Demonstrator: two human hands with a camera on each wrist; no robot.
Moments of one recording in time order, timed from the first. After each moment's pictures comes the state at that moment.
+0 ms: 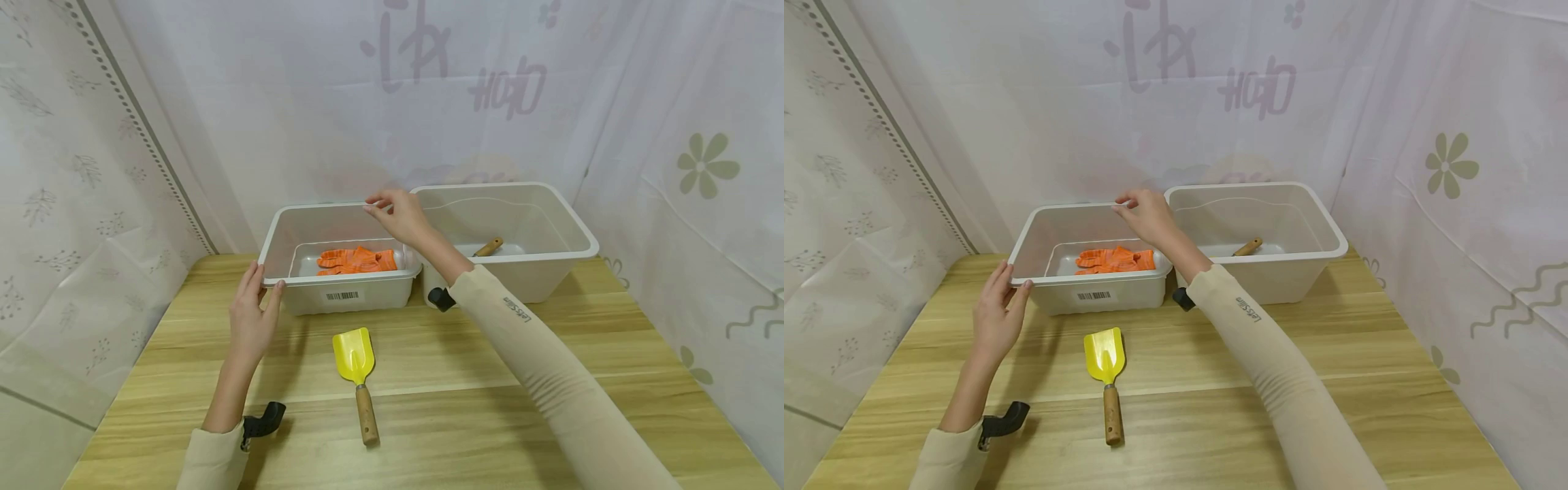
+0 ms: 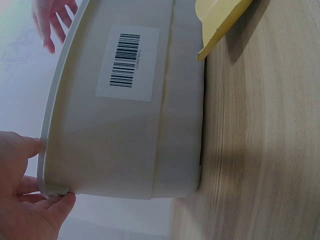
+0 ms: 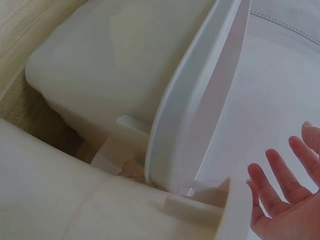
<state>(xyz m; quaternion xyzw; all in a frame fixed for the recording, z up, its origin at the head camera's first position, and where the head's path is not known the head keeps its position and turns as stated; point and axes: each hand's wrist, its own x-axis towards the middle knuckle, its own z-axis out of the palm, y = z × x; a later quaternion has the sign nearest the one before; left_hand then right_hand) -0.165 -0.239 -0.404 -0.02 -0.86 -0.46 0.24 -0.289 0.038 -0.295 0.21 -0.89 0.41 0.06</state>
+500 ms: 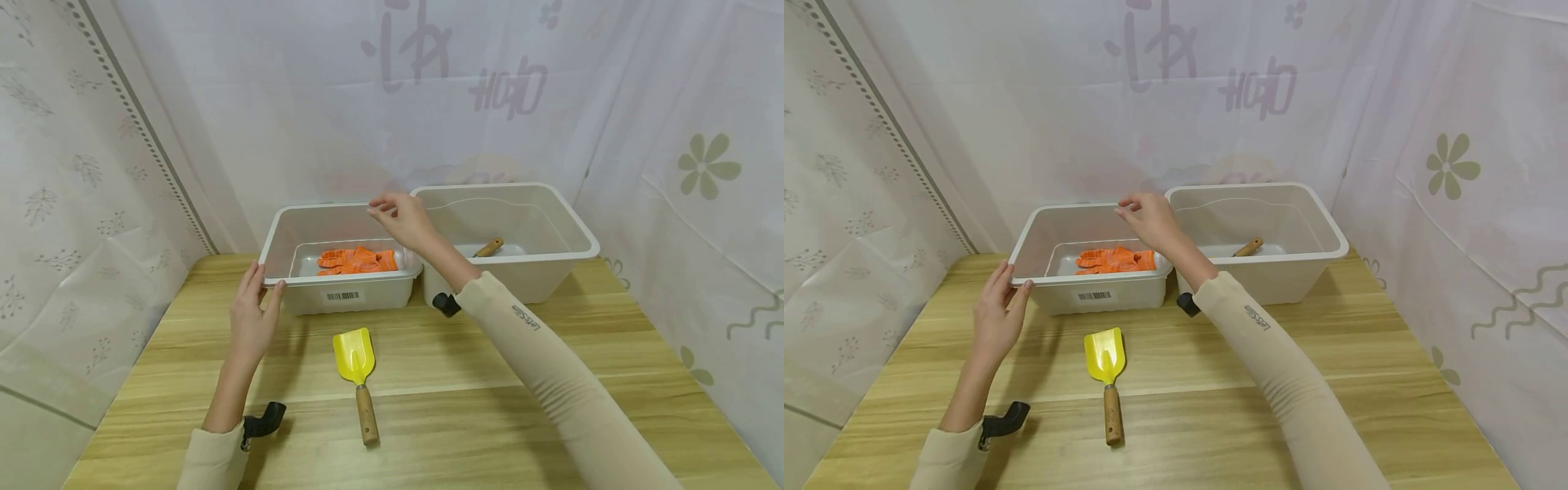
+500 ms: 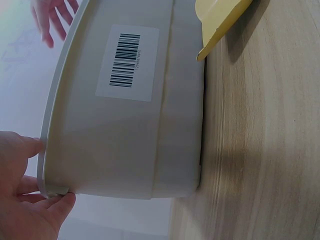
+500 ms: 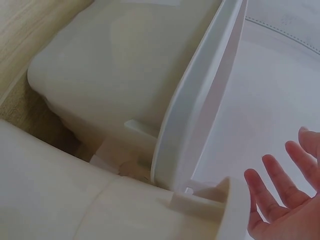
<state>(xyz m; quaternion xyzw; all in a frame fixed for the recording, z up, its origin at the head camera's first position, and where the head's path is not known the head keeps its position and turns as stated) -0.165 -0.239 -0.404 -0.01 -0.86 -0.45 0.24 -0.280 0.044 -0.299 0.21 -0.89 0.41 0.07</state>
